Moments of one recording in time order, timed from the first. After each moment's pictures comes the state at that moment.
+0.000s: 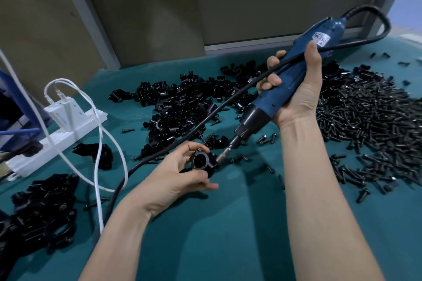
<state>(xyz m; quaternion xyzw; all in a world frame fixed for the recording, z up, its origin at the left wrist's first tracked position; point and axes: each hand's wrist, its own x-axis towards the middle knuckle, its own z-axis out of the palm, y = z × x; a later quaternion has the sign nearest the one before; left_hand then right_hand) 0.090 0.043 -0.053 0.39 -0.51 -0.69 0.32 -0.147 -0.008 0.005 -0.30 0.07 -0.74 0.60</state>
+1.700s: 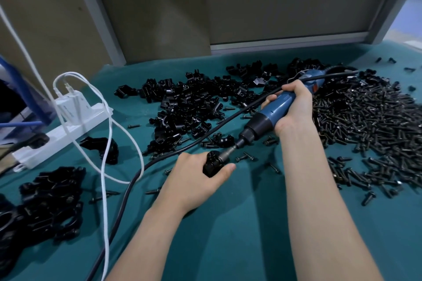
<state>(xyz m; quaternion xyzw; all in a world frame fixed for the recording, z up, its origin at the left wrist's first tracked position) 0.068 0.046 -0.072 0.50 -0.78 -0.24 0.30 -0.142 -0.021 -0.019 -0.01 0.29 -0.75 0.59</state>
